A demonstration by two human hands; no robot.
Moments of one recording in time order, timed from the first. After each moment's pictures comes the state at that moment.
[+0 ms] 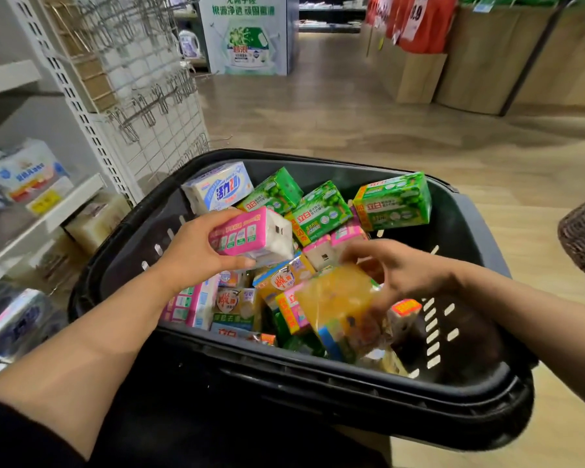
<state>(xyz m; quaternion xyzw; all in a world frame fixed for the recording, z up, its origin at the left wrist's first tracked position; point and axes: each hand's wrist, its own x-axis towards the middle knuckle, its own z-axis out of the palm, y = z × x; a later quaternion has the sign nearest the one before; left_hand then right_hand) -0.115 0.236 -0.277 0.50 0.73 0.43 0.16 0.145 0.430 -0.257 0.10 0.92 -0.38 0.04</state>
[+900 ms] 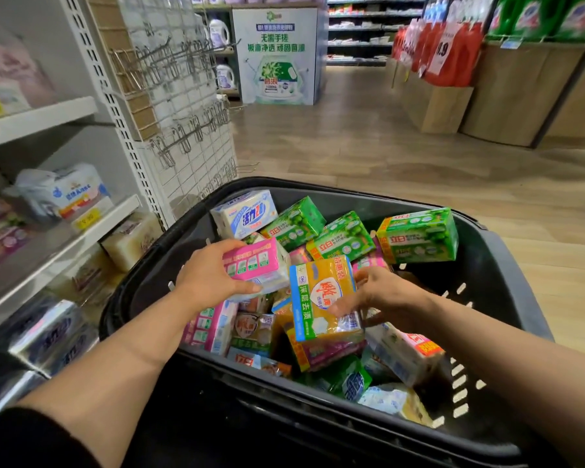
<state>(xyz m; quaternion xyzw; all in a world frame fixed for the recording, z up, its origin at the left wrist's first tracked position) -0.125 0.230 -0.277 0.37 0.85 0.35 0.10 0.098 0.407 -0.264 0.30 0.71 -0.64 0.03</state>
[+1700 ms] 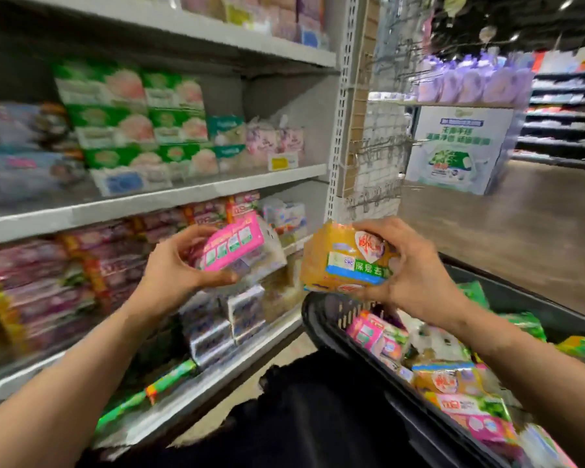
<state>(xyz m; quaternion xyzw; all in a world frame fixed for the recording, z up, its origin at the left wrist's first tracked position) -0.081 -0.063 -0.171 0.20 0.78 0.58 -0.13 0.004 0.241 -0.144 -0.18 0.88 -0.33 -0.30</state>
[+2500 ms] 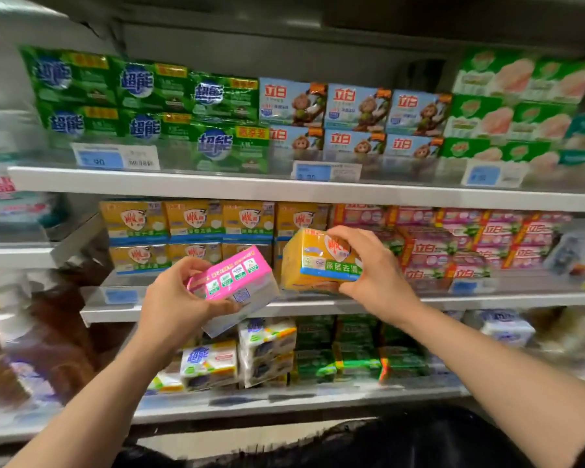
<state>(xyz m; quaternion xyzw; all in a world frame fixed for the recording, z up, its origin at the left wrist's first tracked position) 0.100 -0.429 -0.234 -0.26 0.80 0.48 -0.27 -0.061 -0.195 -0.204 -0.46 0.80 -0.37 -0.14</state>
